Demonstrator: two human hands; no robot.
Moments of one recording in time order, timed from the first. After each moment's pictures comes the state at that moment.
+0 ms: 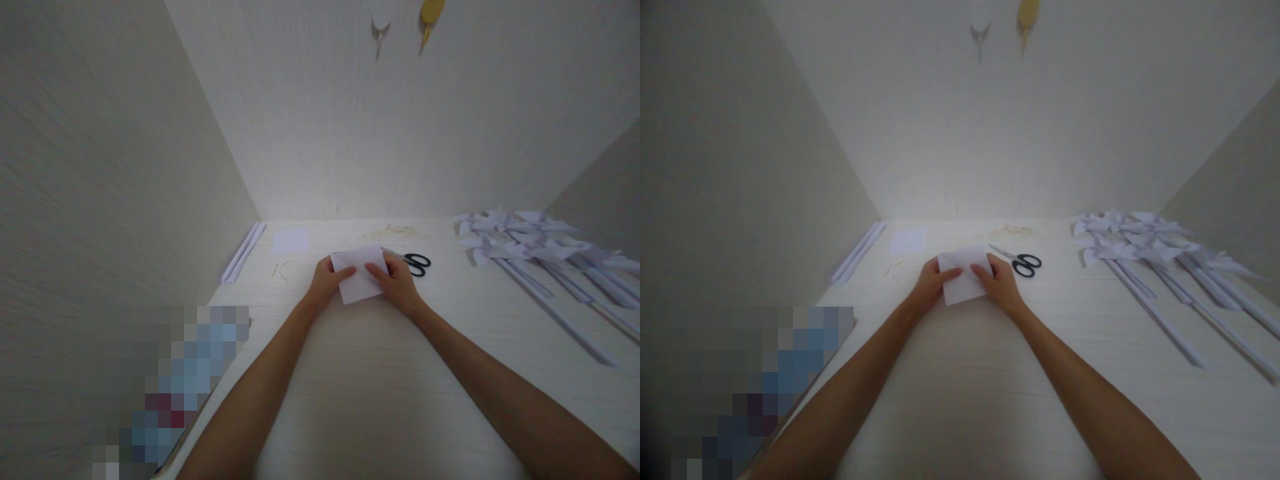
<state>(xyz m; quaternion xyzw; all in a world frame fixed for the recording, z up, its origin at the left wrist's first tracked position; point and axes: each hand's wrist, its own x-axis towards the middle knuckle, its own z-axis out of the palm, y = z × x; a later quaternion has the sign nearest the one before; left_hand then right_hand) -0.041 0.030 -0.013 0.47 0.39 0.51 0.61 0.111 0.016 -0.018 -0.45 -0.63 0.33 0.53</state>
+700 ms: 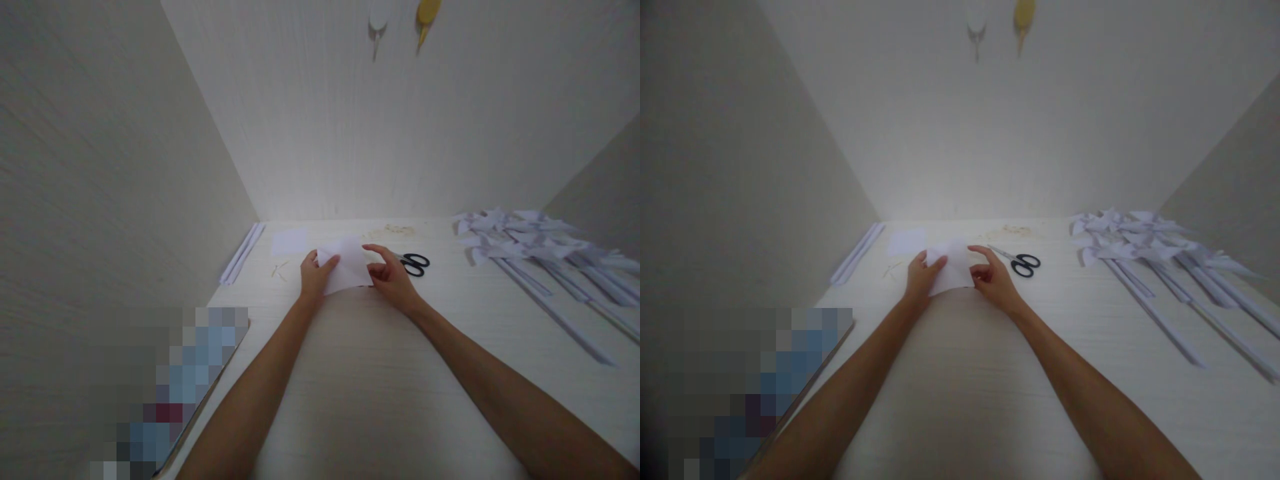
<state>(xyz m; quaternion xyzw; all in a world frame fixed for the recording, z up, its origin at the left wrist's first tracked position) -0.048 0.033 -0.007 0.43 0.49 0.58 0.49 0.107 0.010 -0.013 -0.32 -0.58 0.53 0.52</state>
